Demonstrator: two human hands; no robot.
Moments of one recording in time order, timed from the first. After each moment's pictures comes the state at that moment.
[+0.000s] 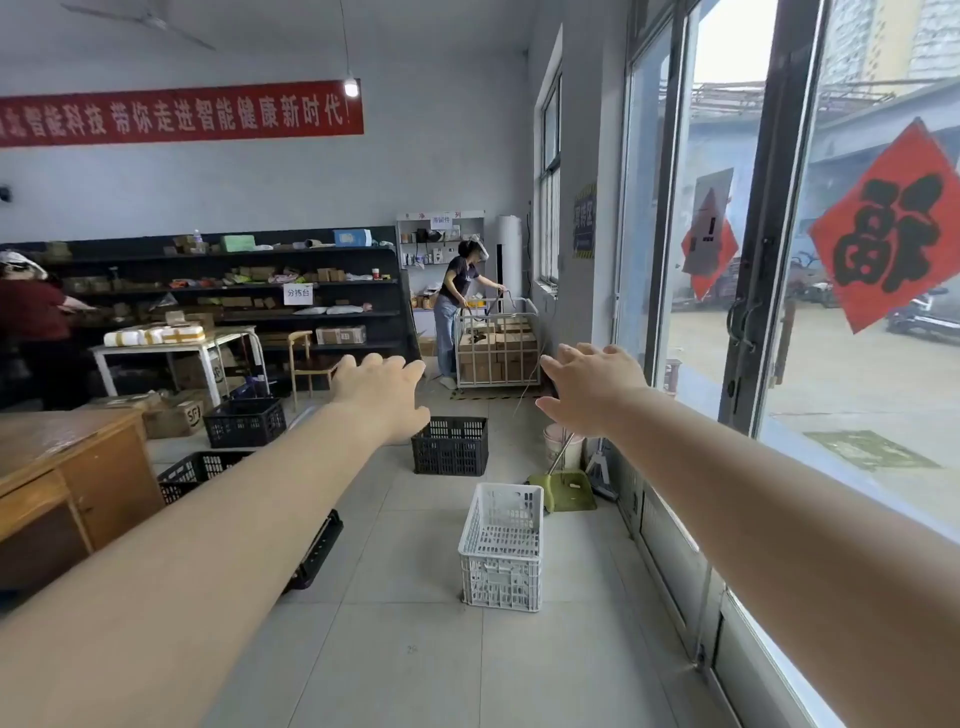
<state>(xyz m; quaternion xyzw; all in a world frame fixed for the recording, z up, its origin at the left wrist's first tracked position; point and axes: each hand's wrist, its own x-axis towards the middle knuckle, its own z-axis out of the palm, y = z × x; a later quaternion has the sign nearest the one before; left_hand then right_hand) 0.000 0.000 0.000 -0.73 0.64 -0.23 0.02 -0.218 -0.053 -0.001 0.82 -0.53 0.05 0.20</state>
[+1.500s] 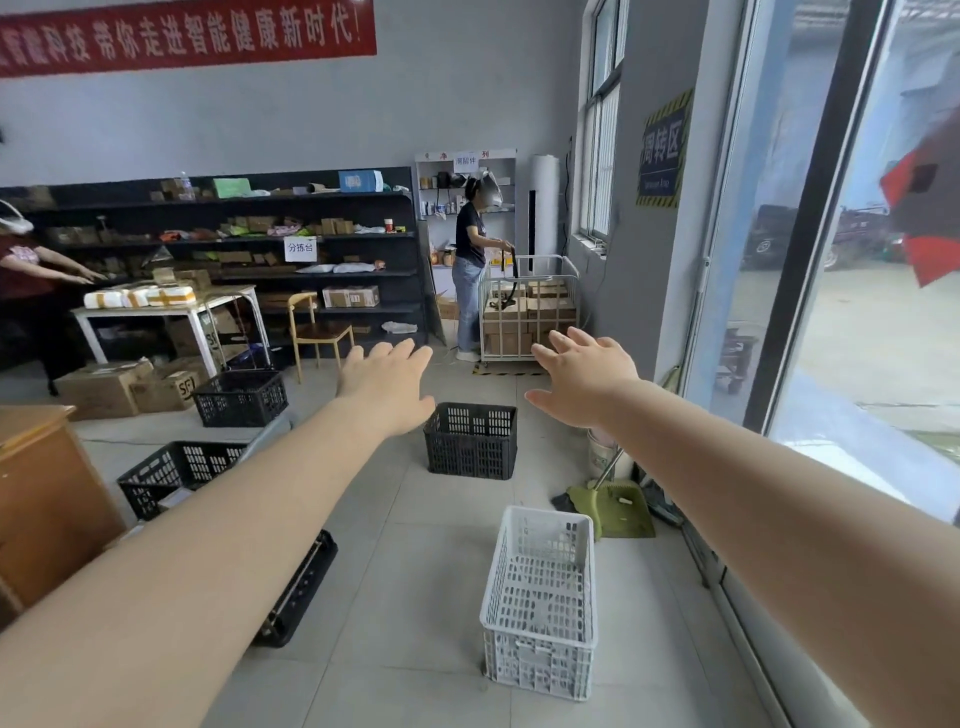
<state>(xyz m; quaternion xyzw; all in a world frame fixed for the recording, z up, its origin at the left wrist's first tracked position) 0.157 -0.481 -0.053 -0.75 0.63 -0.19 0.03 -0.046 -0.542 -0.049 0.85 -0.51 0.01 0.14</state>
